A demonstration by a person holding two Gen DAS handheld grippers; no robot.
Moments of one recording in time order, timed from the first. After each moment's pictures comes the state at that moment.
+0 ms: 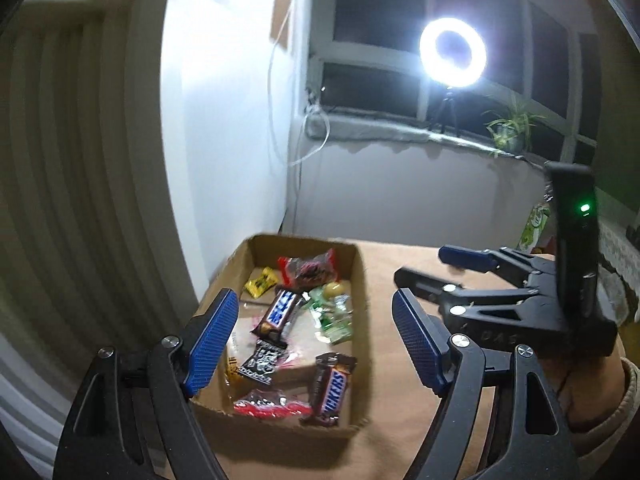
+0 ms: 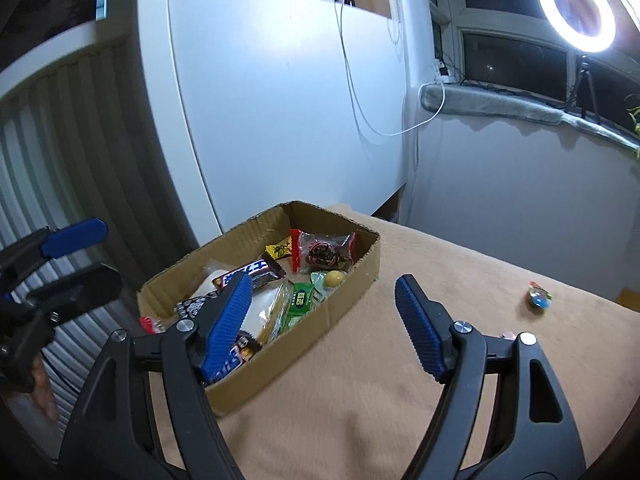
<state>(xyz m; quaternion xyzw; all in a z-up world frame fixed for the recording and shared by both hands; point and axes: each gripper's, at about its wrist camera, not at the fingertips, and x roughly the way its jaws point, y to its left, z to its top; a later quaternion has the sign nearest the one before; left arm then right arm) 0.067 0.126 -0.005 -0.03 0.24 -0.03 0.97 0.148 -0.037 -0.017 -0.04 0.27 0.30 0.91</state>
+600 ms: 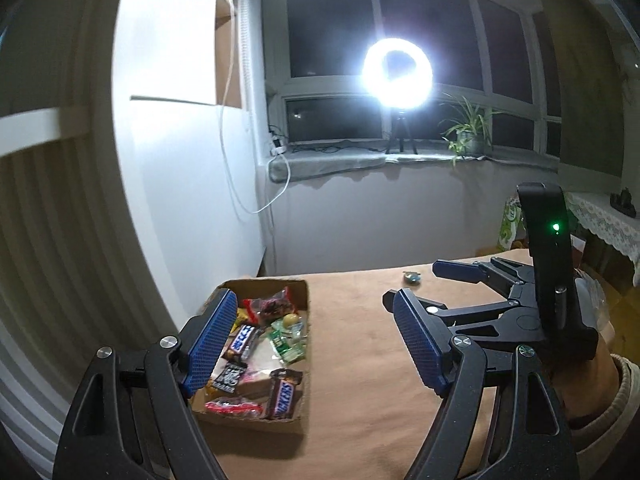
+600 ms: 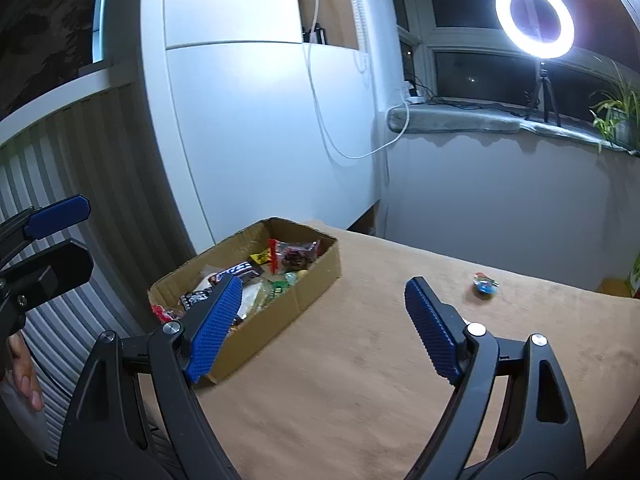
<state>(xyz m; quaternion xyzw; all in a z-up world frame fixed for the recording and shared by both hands) 0.021 0.063 0.039 0.04 0.20 -0.06 0.98 0.107 -0.108 0.005 -0.02 0.24 0.28 0.93</state>
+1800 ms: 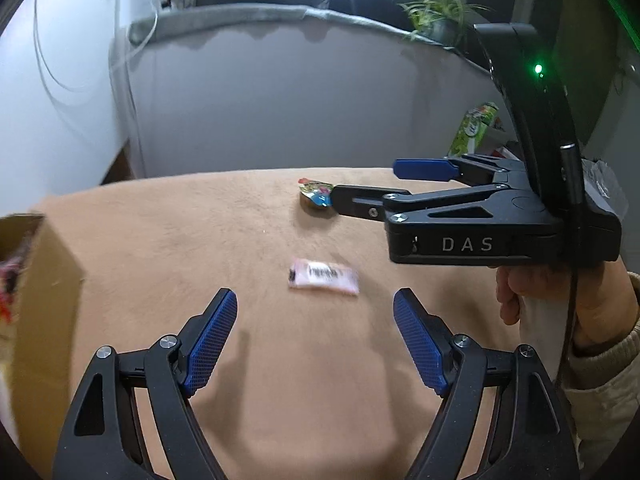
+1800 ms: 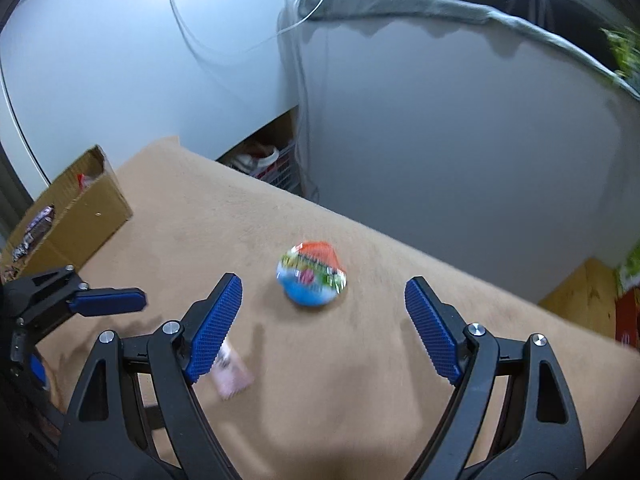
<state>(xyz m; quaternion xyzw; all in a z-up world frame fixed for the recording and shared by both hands) 0.239 -0.084 -0.111 -0.01 0.41 -0.20 0.89 0.341 -0.219 -0.099 -0.09 0.40 0.24 0.88</state>
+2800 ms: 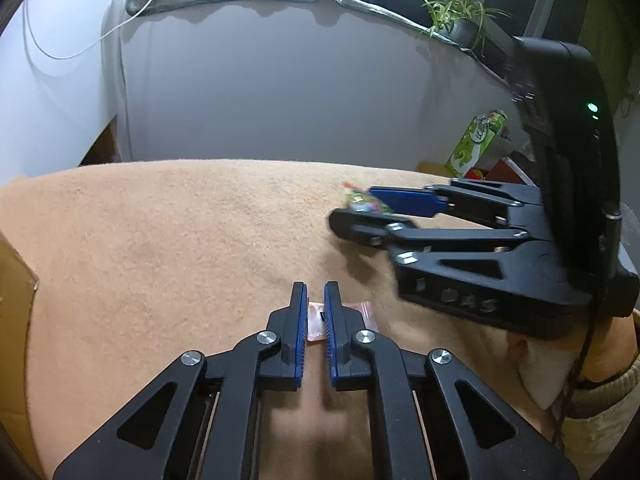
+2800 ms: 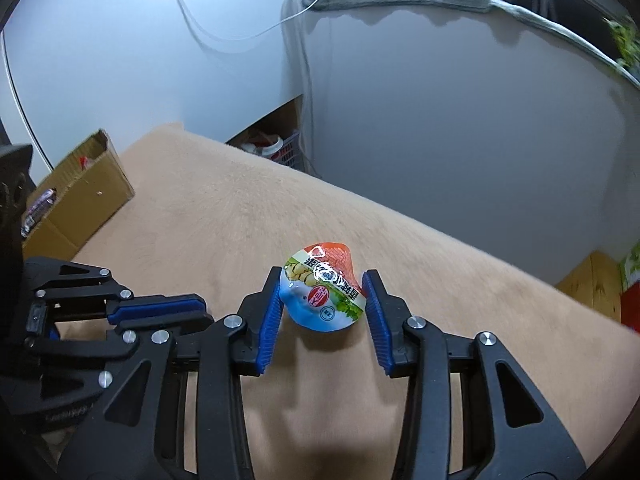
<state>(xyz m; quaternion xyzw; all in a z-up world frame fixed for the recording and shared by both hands) 0.255 -0.095 -0.123 -0.04 0.42 -0.21 0.88 0.326 -0.243 -0.106 -0.07 0.40 0.24 0.88</state>
